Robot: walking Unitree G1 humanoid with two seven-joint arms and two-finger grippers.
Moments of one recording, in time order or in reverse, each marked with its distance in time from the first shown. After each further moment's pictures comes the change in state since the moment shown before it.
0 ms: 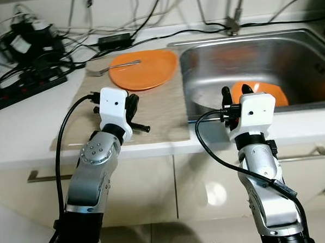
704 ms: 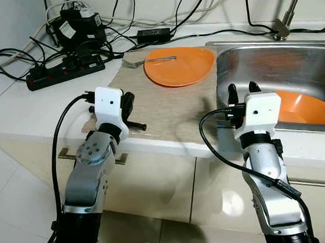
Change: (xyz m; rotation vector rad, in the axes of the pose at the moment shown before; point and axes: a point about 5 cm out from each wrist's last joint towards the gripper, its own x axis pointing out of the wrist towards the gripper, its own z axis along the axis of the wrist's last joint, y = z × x) left arm -0.004 0.004 -0.002 -0.014 -0.003 0.021; right arm 0.001 -0.005 0.002 -0.032 -0.025 -0.026
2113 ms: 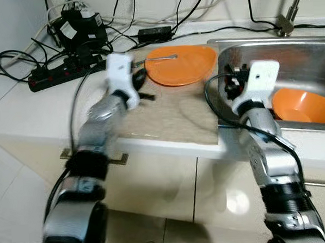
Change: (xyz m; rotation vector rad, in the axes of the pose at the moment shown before) left arm 0.064 0.038 0.012 -0.127 0.016 -0.022; right arm 0.062 -0.022 -0.012 0.125 0.094 0.005
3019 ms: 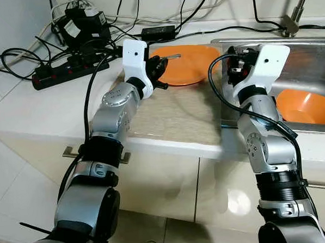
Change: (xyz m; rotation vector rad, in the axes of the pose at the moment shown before) left arm 0.030 -0.059 0.028 -0.005 -0.053 -0.213; right arm 0.017 0.015 0.030 0.143 -0.088 0.009
